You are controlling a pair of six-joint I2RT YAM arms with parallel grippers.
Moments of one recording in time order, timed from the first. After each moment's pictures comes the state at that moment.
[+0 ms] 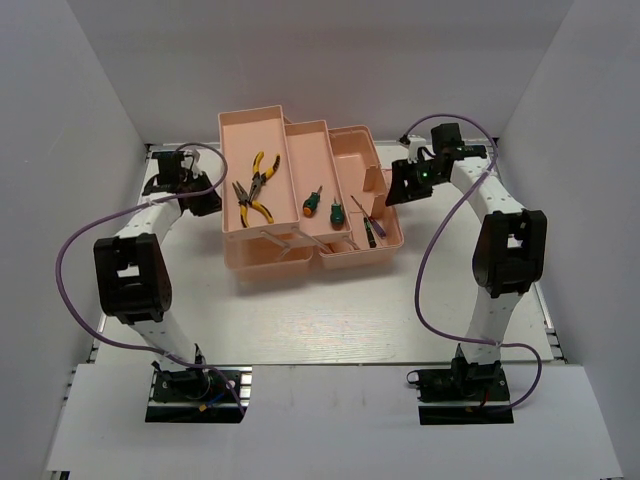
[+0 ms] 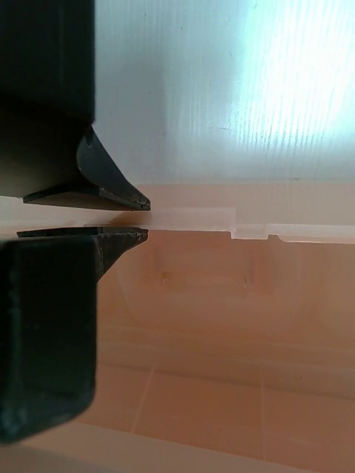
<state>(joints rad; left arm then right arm) 0.09 1.74 1.26 -0.33 0.35 -0.35 0.15 1.95 1.68 -0.79 -0.58 -0.17</state>
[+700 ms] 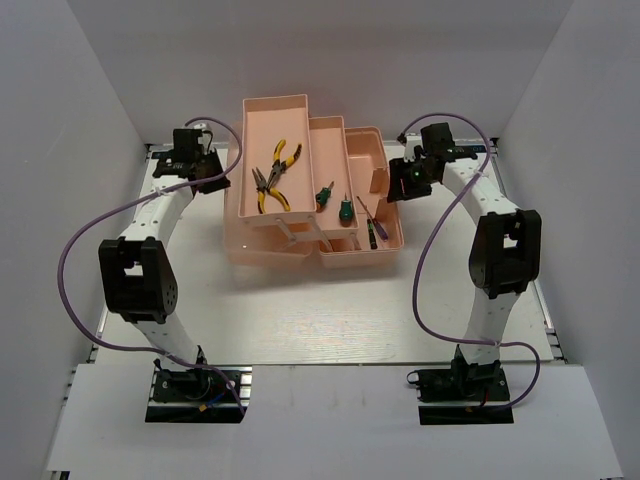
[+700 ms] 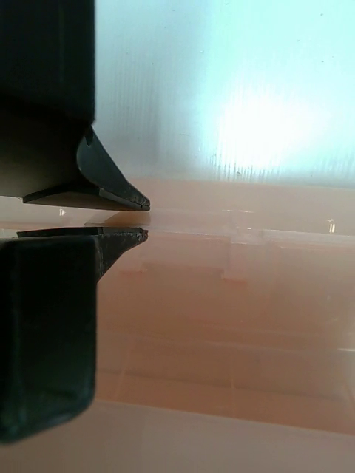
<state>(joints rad) -0.04 1.74 1.47 -0.48 0.09 -0.31 0.19 1.96 1.68 -0.72 -0.35 -0.06</state>
